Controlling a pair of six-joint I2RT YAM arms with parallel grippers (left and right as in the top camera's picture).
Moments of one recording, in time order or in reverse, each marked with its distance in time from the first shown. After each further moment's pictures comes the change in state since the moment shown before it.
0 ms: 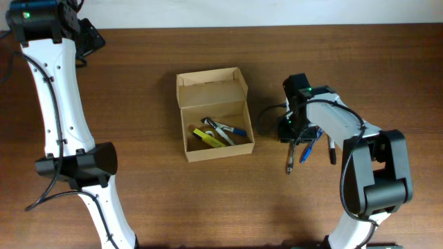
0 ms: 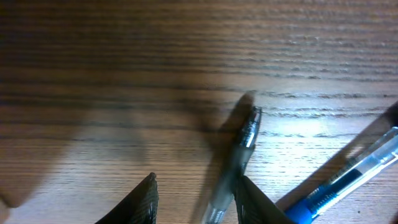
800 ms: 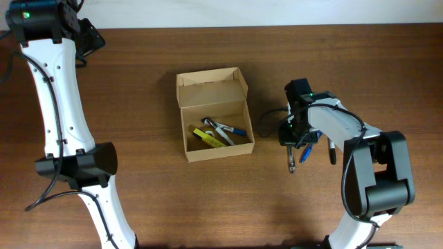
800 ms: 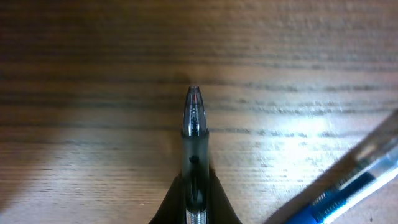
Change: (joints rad) left arm 0.000 0.000 0.000 0.000 0.000 0.000; right arm -0.006 -0.014 -0.055 0.060 -0.004 0.000
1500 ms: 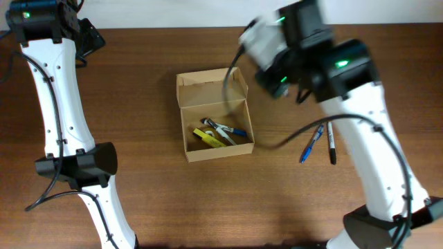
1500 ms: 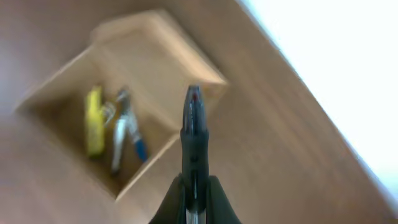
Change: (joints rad) left arm 0.000 0.000 0.000 0.000 0.000 0.000; right arm 0.288 -0.161 0.899 -0.450 -0.018 -0.758
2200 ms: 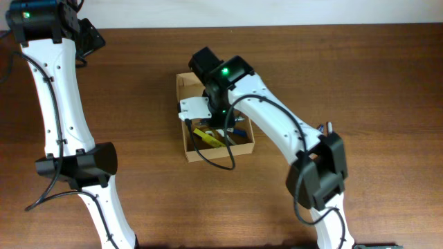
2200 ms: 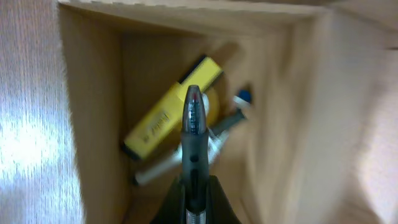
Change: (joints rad) left arm 0.000 0.000 0.000 0.000 0.000 0.000; right arm 0.180 0.429 -0.034 -0.012 -0.089 -0.532
